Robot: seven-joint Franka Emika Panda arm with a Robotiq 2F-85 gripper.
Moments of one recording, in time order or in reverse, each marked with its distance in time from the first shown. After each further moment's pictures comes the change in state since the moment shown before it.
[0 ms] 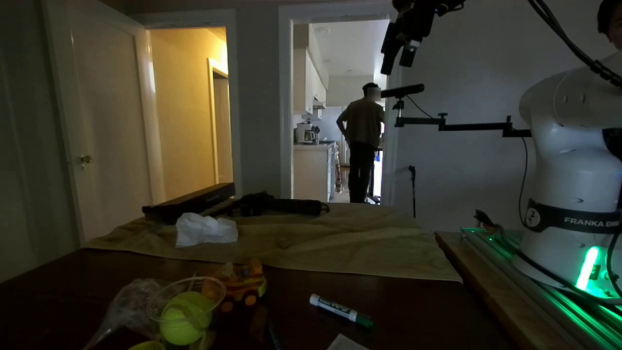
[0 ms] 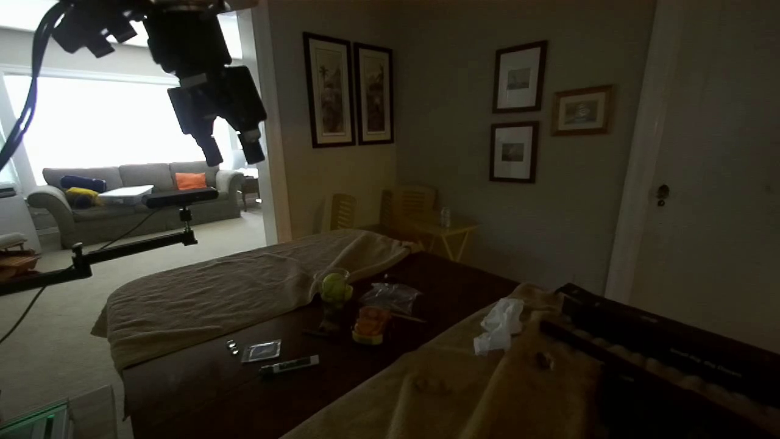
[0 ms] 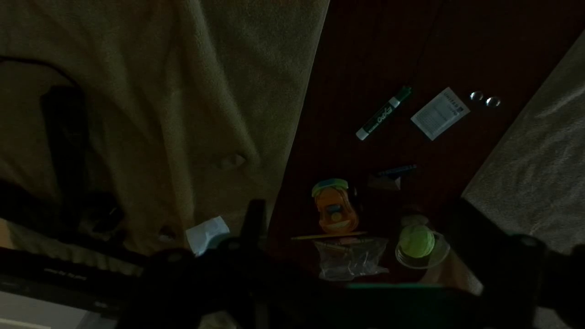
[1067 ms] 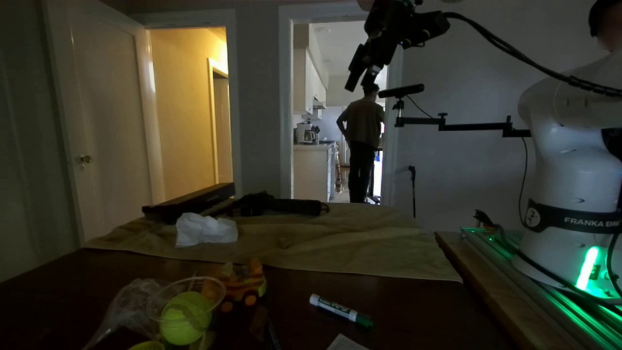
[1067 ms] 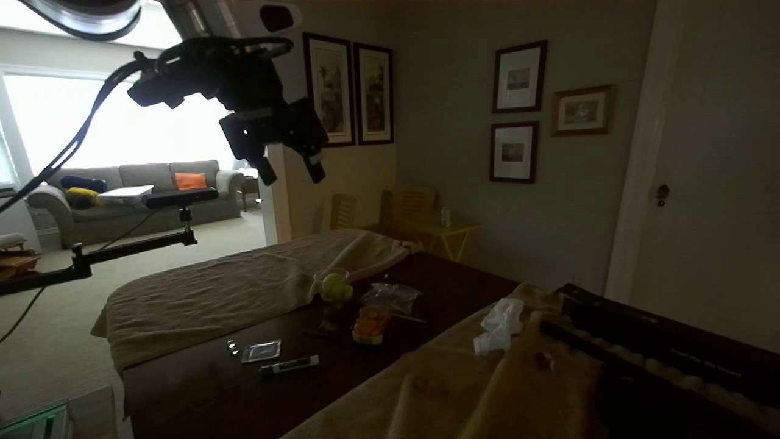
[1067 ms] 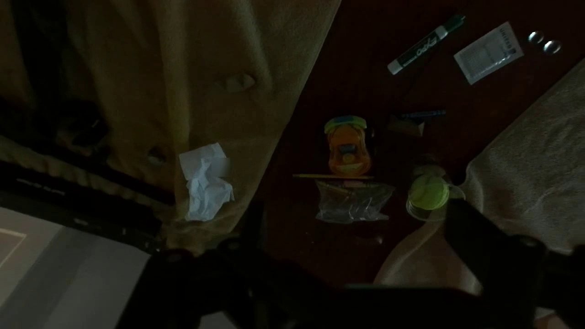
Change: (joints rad) arm 0.029 0.113 -0.126 -0.086 -0.001 0.381 -0.200
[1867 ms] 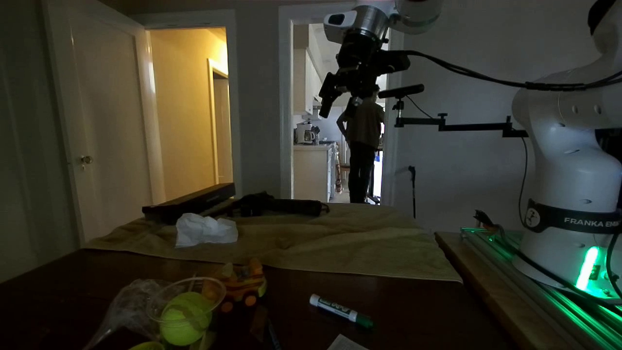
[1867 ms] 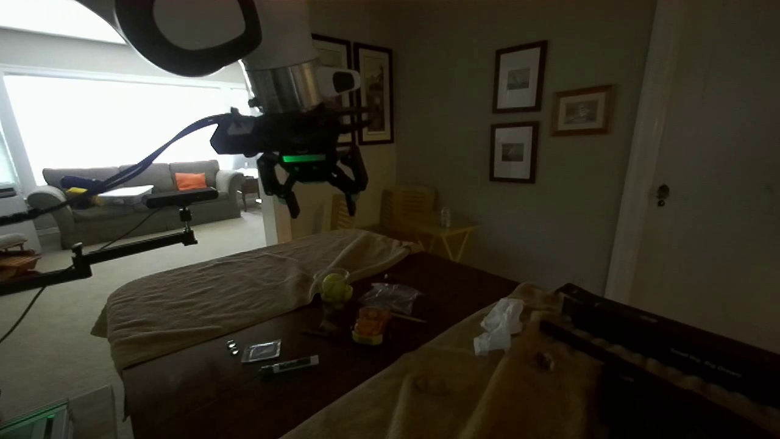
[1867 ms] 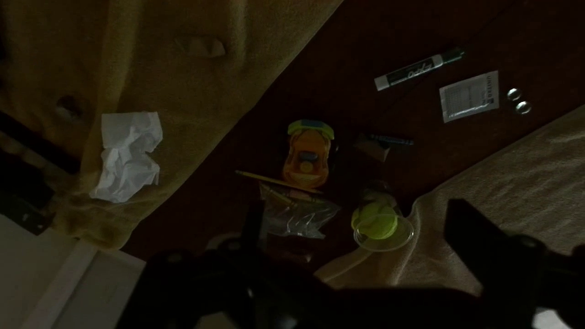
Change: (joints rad) arm 0.163 0.241 -0.208 0.071 0.079 0.092 -0.411
